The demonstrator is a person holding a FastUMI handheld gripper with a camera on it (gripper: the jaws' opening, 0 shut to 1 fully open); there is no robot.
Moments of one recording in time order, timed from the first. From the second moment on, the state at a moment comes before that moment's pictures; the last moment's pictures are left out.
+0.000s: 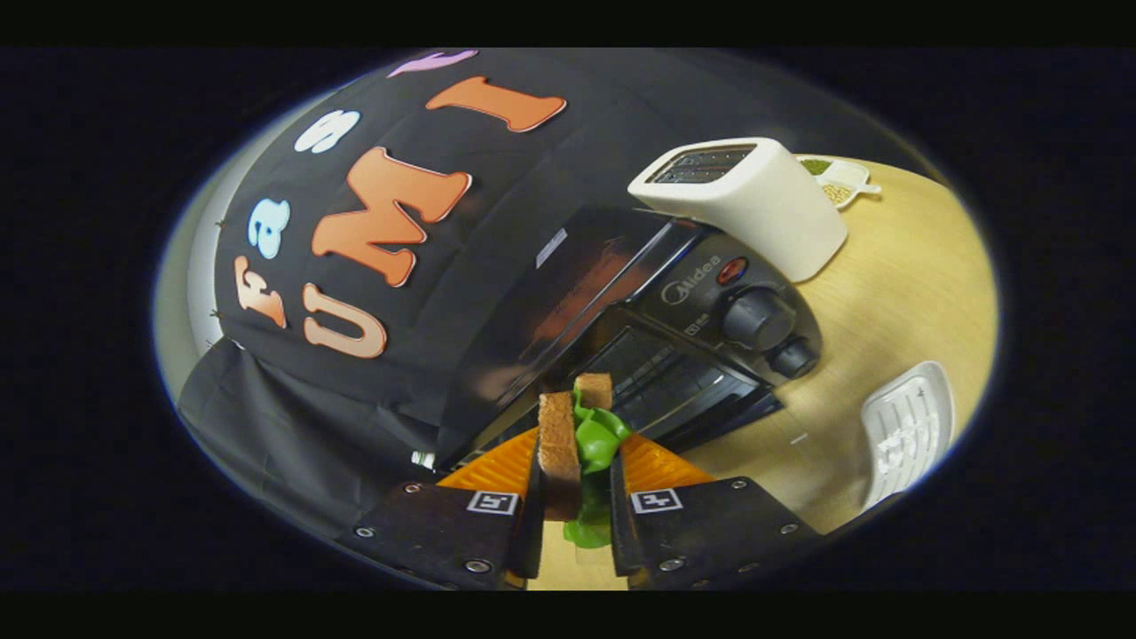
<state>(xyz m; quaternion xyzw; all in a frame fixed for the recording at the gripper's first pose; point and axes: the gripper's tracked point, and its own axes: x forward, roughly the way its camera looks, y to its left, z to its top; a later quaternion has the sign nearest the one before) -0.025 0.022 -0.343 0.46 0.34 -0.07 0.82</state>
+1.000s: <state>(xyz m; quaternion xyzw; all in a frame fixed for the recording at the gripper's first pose) -0.030 0.010 -0.389 0.38 0.40 -0.13 0.82</state>
